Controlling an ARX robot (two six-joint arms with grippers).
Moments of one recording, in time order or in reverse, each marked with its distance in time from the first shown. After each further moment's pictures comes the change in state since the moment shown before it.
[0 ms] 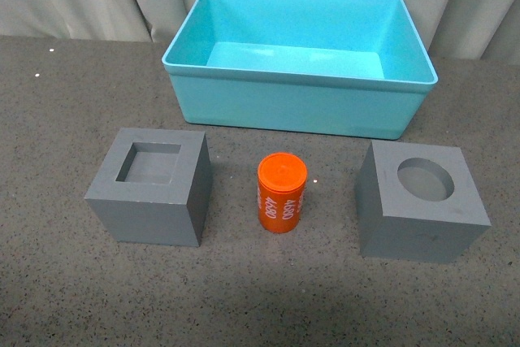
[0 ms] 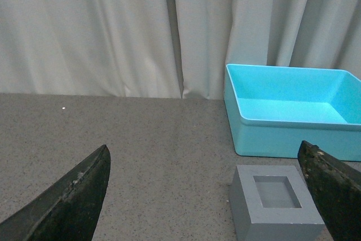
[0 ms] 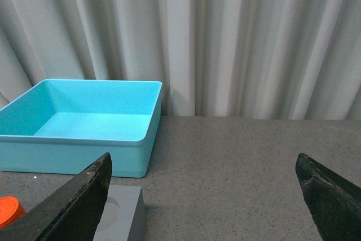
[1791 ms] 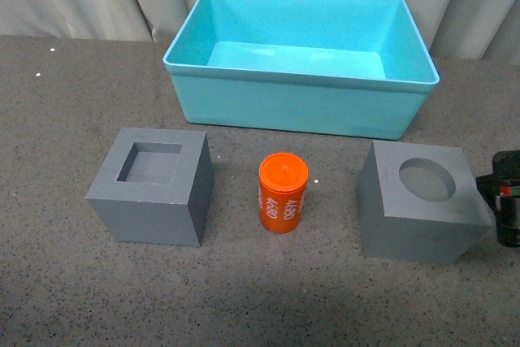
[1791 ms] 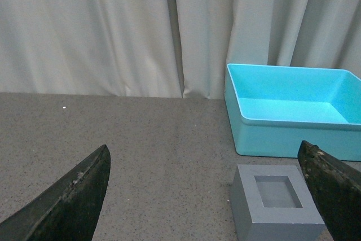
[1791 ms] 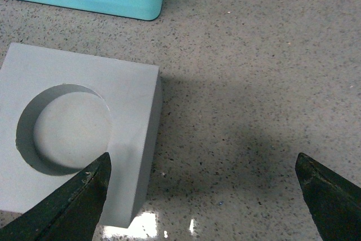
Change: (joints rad) left arm 0.000 0.000 0.000 0.000 0.000 0.000; right arm 0.191 1.485 0.411 0.303 0.106 0.025
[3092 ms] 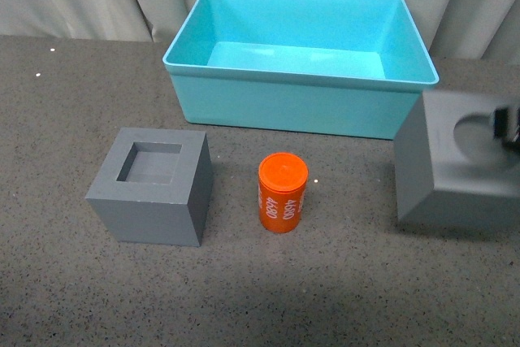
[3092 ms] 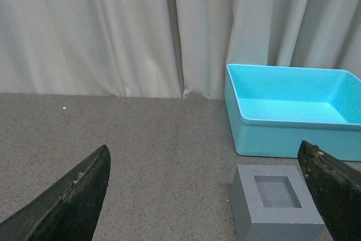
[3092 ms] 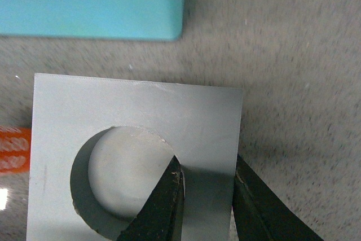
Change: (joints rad) left arm 0.000 0.000 0.000 0.000 0.000 0.000; right arm 0.036 -0.074 0.185 -0.282 -0.024 0.167
